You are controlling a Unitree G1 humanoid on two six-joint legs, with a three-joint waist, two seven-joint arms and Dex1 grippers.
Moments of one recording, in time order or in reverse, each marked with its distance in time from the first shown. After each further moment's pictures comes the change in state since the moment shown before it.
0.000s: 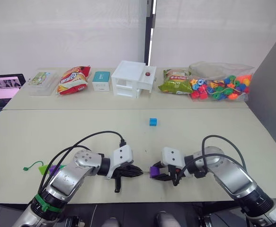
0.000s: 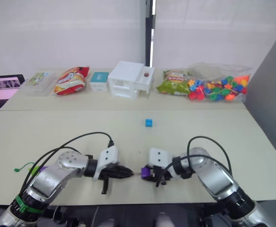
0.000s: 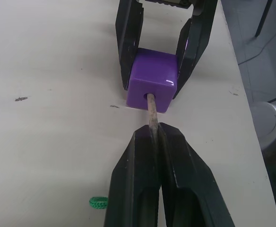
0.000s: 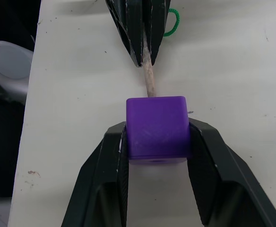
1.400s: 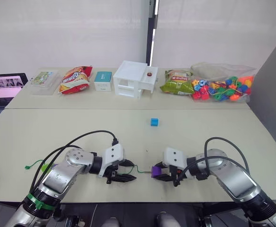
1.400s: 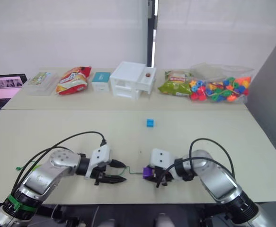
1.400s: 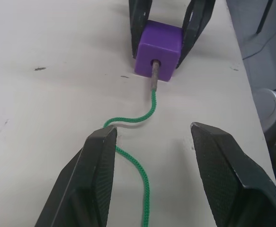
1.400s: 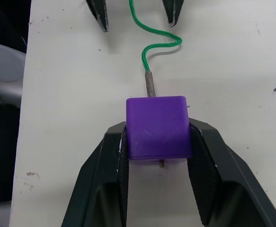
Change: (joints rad) left arm 0.013 0.050 0.029 0.082 -0.004 -0.108 -0.072; right arm 0.044 -0.010 -0.026 -0.048 0.003 0.040 -0.047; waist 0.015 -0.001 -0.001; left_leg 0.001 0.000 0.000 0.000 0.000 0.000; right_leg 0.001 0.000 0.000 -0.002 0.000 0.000
